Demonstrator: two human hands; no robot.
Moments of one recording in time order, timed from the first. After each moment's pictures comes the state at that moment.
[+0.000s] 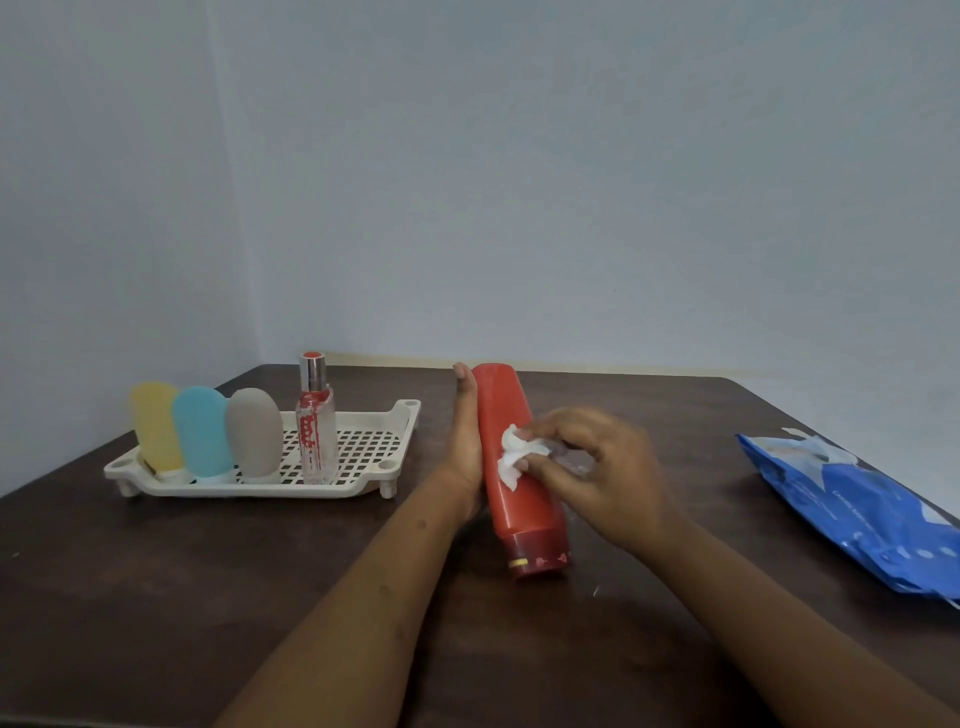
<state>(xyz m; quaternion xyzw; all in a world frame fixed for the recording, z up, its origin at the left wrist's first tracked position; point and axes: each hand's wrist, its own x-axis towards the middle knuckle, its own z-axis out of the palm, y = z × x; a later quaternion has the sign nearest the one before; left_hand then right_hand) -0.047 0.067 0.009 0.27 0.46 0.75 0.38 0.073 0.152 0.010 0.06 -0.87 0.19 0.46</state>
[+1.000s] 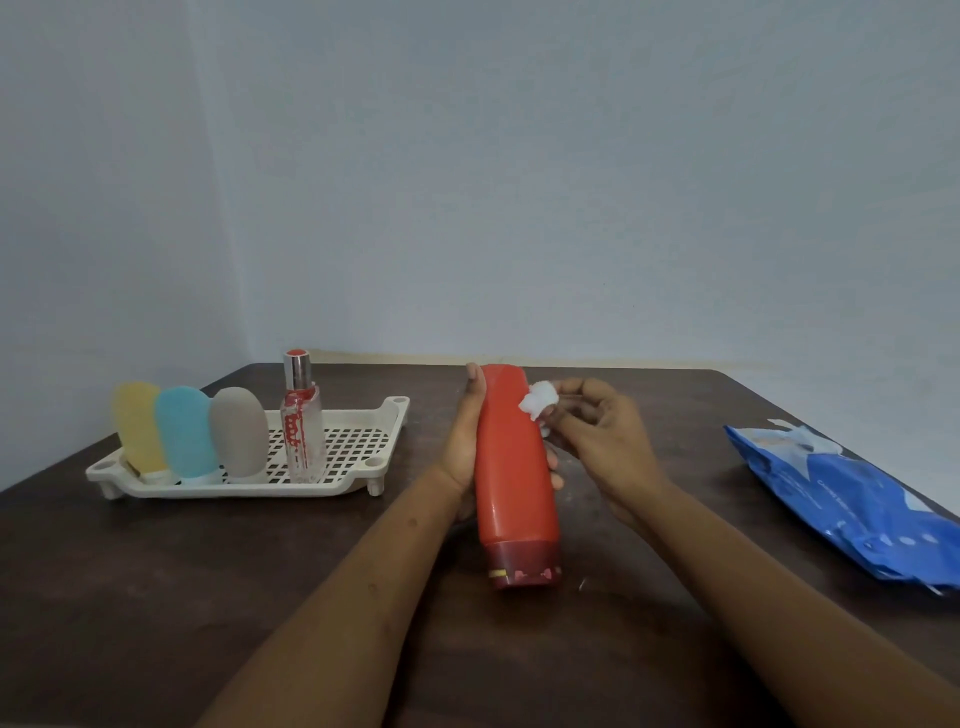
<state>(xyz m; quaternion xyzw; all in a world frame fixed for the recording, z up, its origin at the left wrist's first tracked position) -0.050 0.073 0.001 0.40 0.39 0.69 0.47 0.055 0.168 0.013 -0.08 -0.68 0.62 0.39</state>
